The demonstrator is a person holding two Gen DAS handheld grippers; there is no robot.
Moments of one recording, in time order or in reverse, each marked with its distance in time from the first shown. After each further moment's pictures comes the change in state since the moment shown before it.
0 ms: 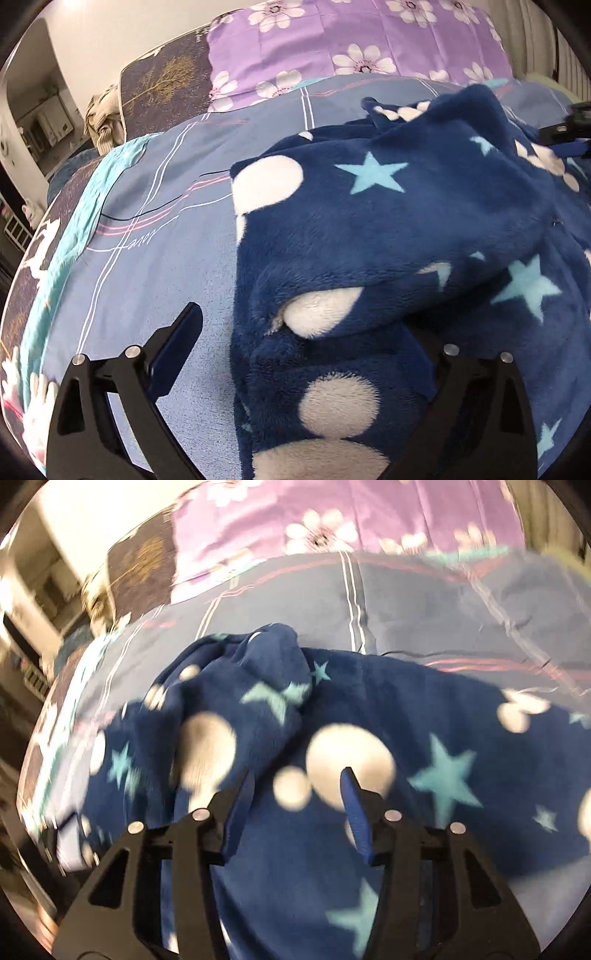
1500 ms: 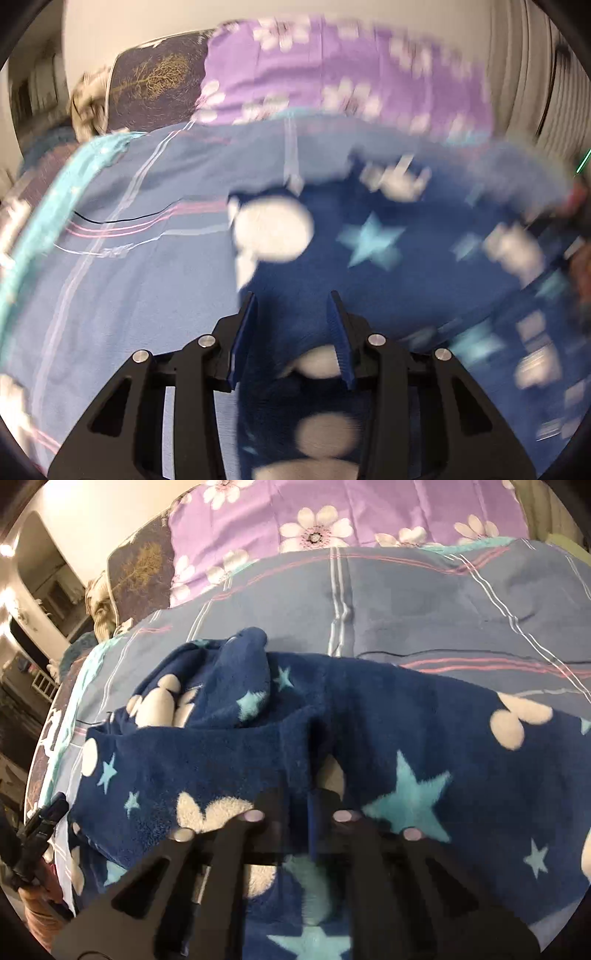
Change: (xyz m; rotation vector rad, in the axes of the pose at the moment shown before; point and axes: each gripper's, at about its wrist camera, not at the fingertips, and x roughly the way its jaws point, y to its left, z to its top) left arm 0.001 0.011 0.022 -0.068 -0.030 -0.145; right arm -0.027 -0.032 -0.010 -0.009 -0.102 0.057
